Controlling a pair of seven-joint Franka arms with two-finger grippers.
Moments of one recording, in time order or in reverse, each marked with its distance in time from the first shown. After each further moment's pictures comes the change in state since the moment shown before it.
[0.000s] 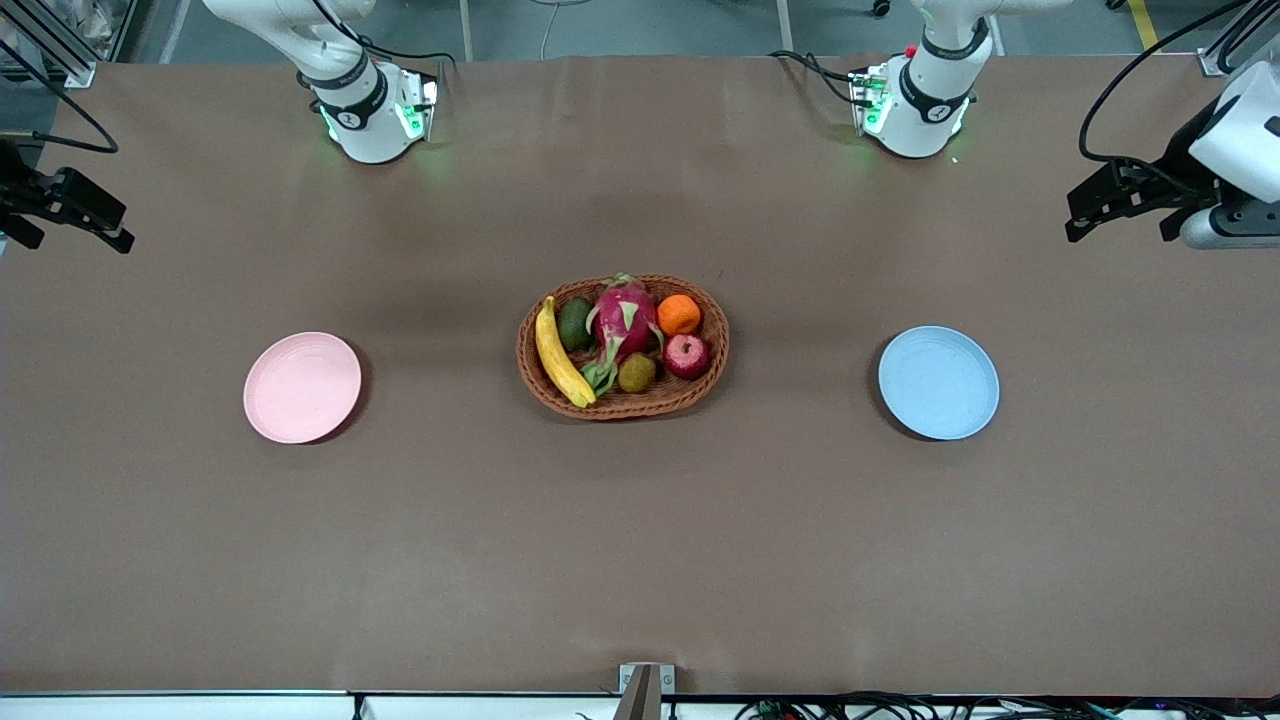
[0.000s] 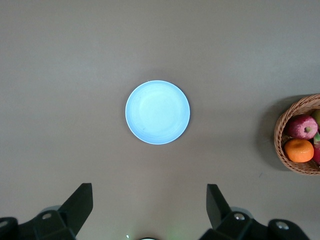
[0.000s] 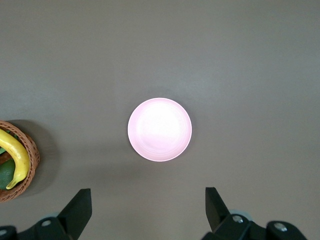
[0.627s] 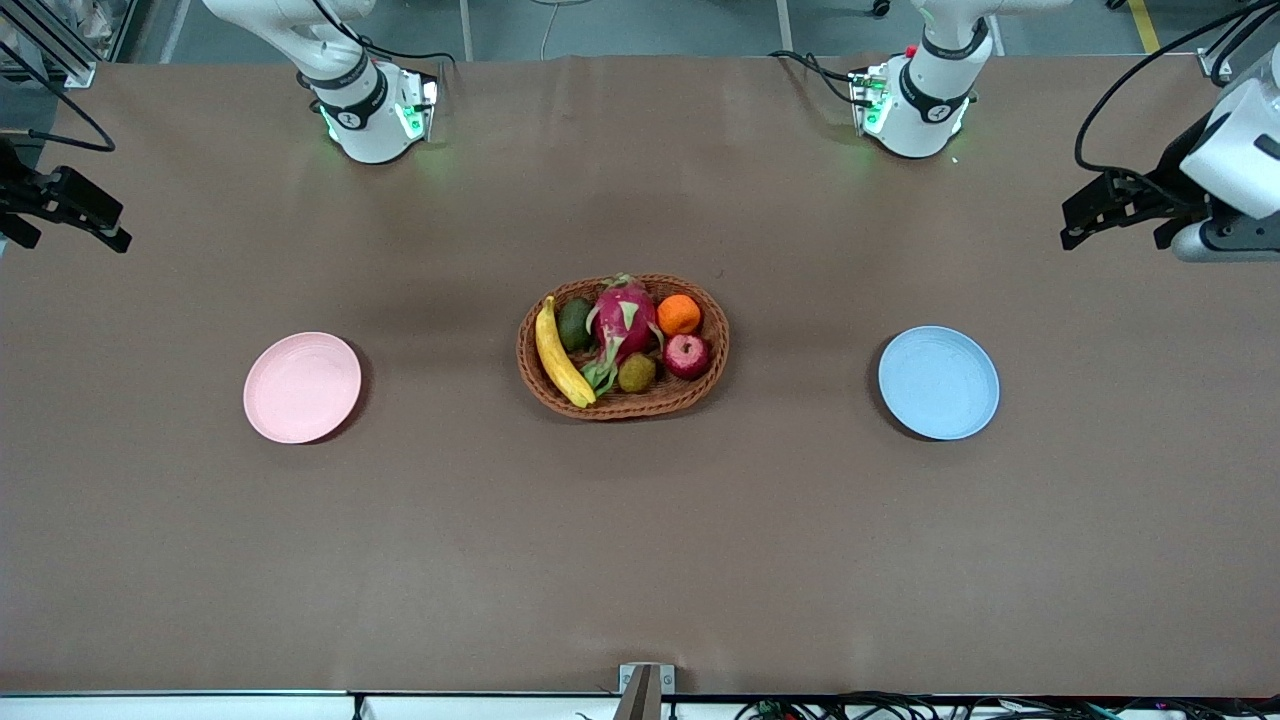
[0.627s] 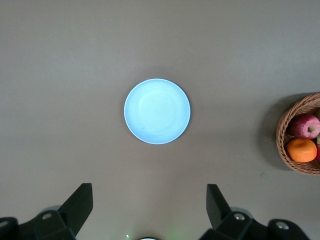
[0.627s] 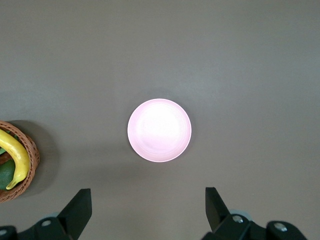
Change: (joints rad) left arm 0.000 0.041 0.000 0.005 0.000 0.005 0.003; right arm 0.000 0.000 -0.002 0.003 0.000 0.000 -0.004
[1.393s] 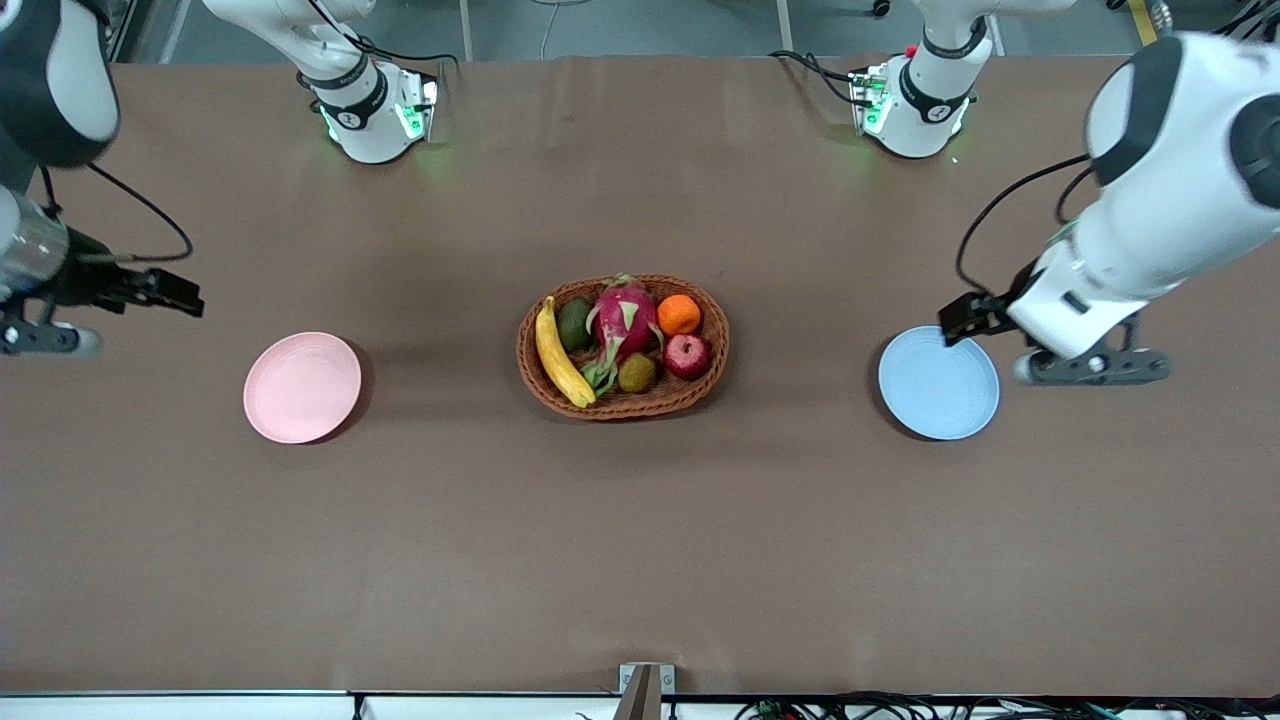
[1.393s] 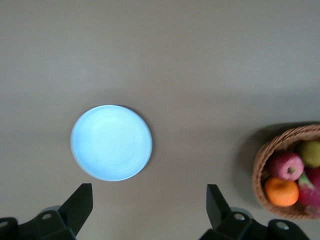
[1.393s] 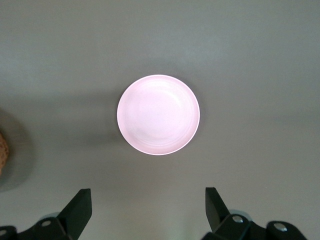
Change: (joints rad) left arm -0.101 0.228 -0.071 -0.009 -0.002 0.255 -0.204; right arm 0.002 0.249 0.004 -0.031 0.001 0.049 -0.002
